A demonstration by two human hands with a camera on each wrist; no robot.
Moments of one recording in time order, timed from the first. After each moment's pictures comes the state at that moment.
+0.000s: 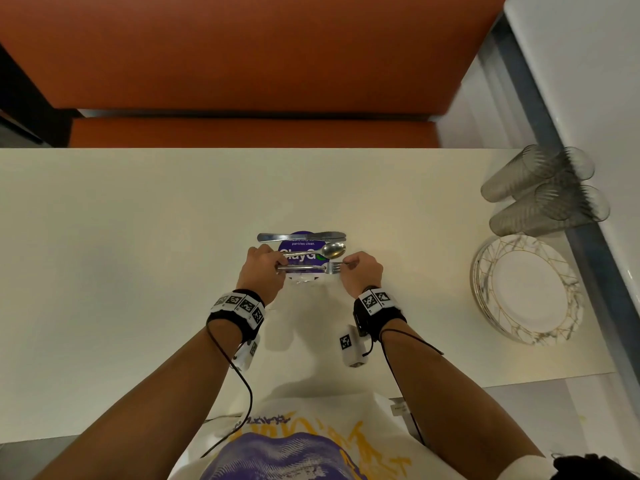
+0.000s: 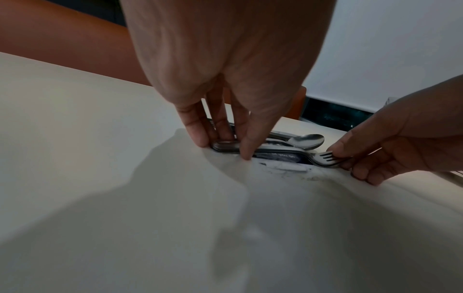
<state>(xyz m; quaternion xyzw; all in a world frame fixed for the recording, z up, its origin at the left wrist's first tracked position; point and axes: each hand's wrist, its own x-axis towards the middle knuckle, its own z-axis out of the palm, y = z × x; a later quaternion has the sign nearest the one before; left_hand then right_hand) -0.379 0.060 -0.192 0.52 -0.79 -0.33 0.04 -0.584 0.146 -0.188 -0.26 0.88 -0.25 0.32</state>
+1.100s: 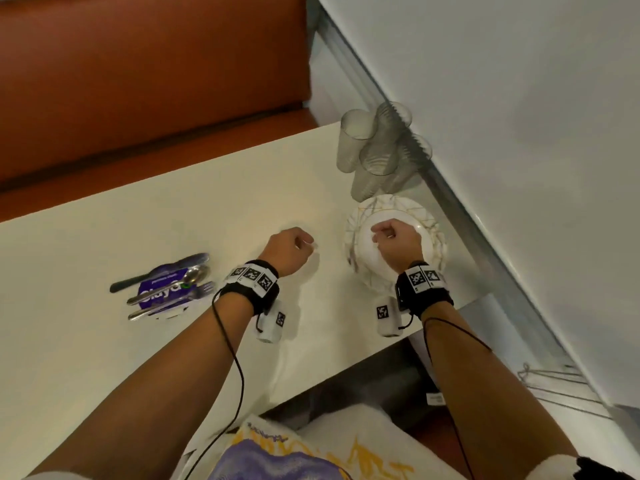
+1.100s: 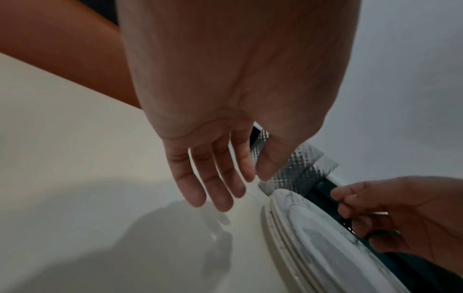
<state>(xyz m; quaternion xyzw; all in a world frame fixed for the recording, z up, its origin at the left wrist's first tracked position) -0.691 0.157 -0.128 0.37 -0.79 -0.49 -0.07 -0.869 0.337 -0.111 -0.19 0.88 -0.37 0.24</state>
